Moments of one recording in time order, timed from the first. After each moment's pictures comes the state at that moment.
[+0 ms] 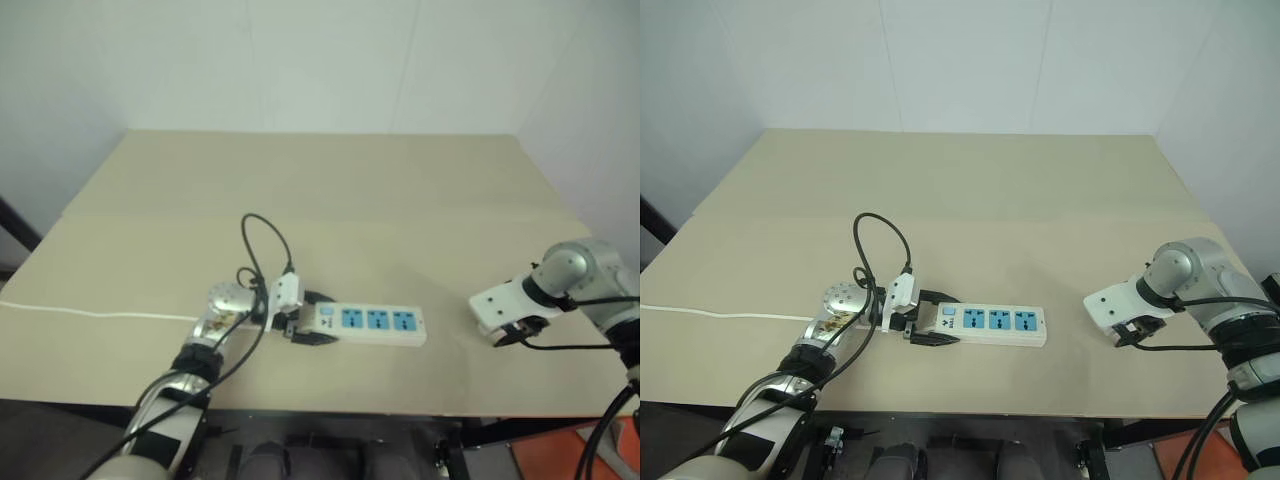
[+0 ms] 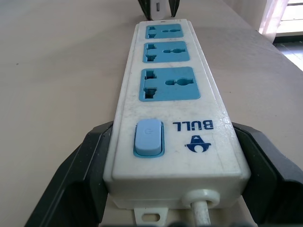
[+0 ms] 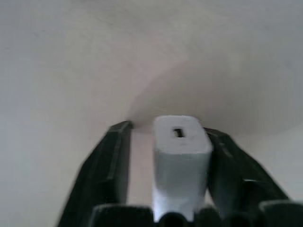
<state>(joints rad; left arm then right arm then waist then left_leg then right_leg) -0.63 0.31 -0.20 0.68 -0.12 -0.28 -1.40 -0.70 -1.04 0.42 0.43 -0.32 -0.35 1.54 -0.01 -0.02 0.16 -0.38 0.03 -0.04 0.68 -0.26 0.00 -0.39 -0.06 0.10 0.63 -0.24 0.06</state>
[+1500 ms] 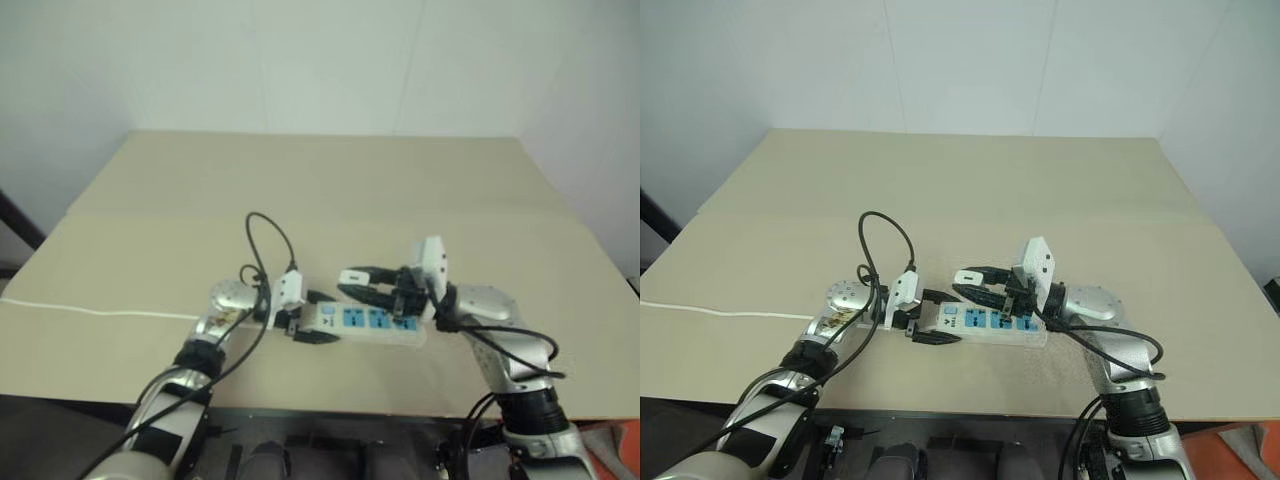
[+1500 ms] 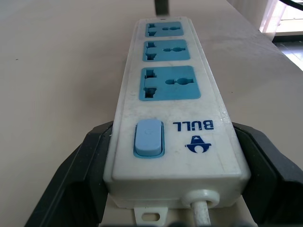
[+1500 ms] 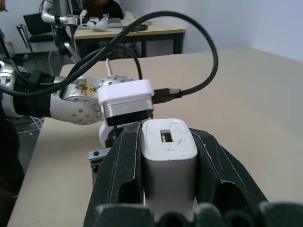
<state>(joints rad) -0.66 0.31 -0.22 0.70 -0.12 -0.25 -1.40 -0.37 -0.39 0.07 -0.14 0.41 0.29 1.03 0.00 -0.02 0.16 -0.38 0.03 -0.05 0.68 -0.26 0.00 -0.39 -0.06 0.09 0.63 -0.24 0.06</state>
